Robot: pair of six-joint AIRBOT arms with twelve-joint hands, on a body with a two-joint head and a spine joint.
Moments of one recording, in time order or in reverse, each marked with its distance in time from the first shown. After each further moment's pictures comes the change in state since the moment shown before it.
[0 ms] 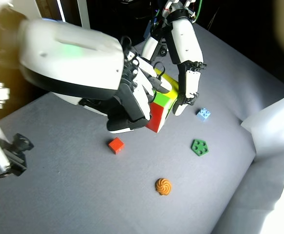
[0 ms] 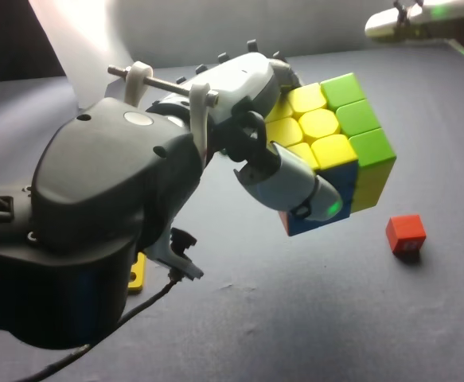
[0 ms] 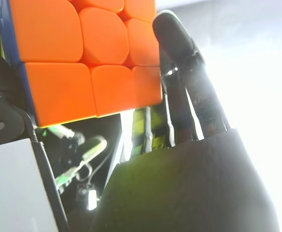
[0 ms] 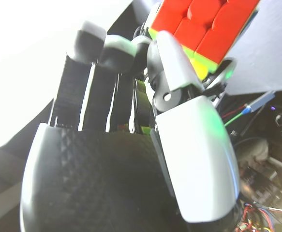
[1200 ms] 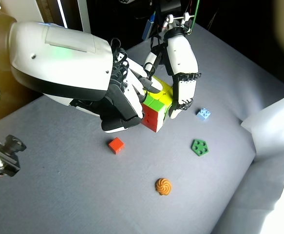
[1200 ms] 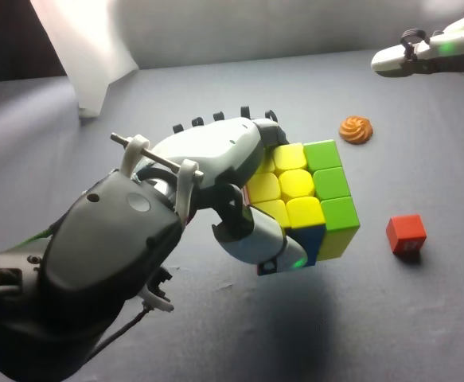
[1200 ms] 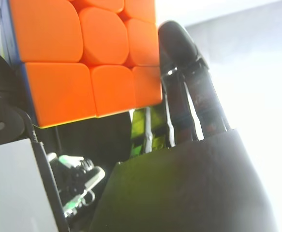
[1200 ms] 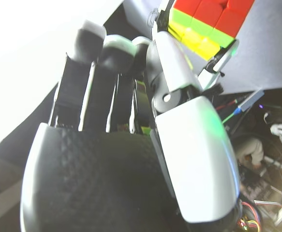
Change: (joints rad) left arm 0.201 -0.011 0.051 0.274 0.078 -0.128; right arm -0.045 0.020 0.000 -0.012 0.048 0.000
